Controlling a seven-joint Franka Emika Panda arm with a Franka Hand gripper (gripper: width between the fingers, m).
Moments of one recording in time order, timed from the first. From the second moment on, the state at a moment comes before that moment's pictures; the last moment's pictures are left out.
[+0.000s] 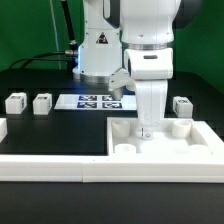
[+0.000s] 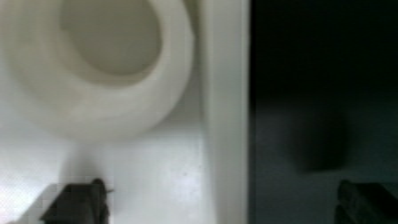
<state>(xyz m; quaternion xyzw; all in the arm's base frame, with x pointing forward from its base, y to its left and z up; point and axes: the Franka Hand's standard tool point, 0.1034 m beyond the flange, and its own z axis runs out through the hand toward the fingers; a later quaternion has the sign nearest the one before) 0.493 0.060 0.006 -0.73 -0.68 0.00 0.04</state>
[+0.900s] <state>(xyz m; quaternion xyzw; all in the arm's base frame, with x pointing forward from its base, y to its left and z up) 0.480 0.092 0.046 -0.83 -0.56 -0.01 0.02</state>
